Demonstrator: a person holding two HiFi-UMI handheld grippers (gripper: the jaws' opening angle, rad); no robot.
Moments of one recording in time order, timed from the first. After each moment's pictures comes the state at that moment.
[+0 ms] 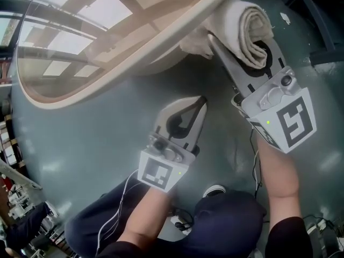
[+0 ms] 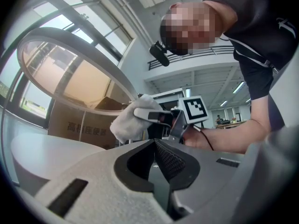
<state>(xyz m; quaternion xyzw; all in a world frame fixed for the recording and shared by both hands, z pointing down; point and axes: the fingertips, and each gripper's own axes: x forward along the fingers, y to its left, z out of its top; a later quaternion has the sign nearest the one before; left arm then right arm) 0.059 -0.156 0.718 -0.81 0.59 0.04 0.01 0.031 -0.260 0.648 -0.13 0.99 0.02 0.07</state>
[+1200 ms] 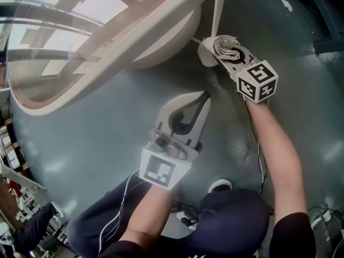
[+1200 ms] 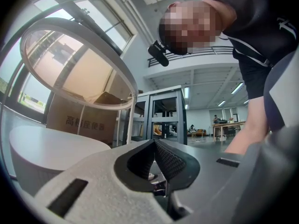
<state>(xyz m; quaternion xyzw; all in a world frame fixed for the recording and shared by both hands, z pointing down) 0.061 -0.151 0.744 -0.82 0.58 0.04 0.00 0.039 -0.285 0.927 -0.14 0.97 -0.17 -0.14</state>
